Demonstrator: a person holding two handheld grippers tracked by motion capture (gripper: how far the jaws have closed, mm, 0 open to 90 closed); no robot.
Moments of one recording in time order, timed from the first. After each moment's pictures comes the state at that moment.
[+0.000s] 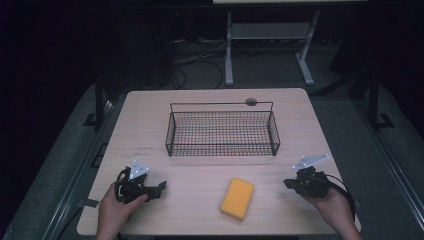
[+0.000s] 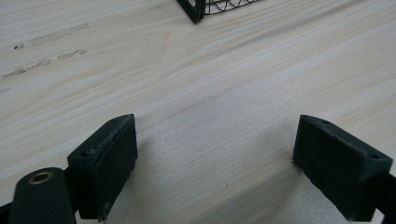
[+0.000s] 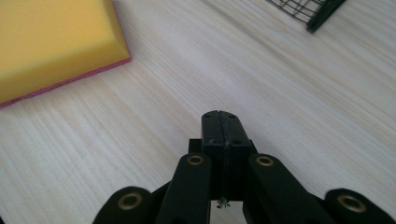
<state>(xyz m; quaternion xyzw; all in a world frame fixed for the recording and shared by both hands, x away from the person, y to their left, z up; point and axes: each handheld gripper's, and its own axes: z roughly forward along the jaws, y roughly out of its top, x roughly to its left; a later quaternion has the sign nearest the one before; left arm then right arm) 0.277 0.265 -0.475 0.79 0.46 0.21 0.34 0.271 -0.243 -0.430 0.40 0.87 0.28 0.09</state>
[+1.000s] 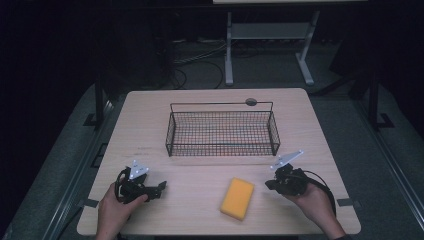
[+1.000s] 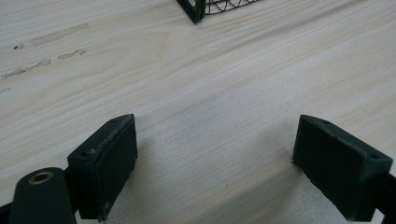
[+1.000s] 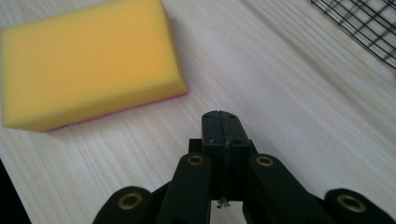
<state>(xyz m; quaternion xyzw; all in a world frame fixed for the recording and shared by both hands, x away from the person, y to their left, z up) 0.277 0.265 -0.475 0.79 0.46 0.21 0.34 0.283 -0.193 -0.430 0.34 0.90 0.27 0.05</state>
